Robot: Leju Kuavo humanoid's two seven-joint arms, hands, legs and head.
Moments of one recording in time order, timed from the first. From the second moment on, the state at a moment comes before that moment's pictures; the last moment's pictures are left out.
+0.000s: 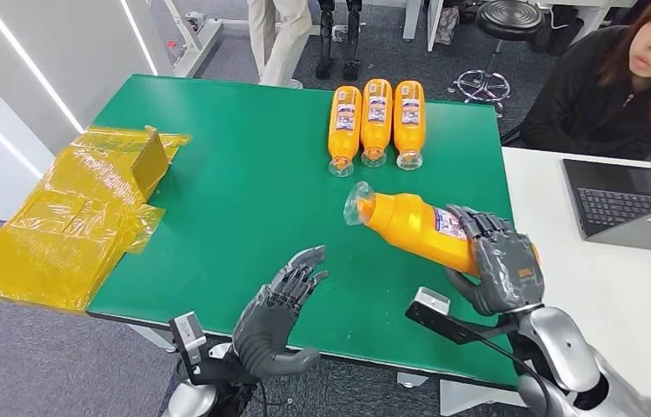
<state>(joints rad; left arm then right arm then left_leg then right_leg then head) -0.02 -0.09 -0.46 -1.34 0.12 -0.36 -0.52 -0.32 -0.58 0.49 -1.71 1.05 -0.24 0.05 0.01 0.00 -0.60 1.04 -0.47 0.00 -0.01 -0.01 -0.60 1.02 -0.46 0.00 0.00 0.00</state>
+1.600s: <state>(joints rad) -0.13 -0.12 -0.51 -1.47 0.33 -0.34 -0.45 -0.03 -0.16 0.69 -1.68 0.86 -0.43 -0.17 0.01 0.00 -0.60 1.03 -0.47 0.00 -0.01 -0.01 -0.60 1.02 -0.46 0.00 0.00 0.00</state>
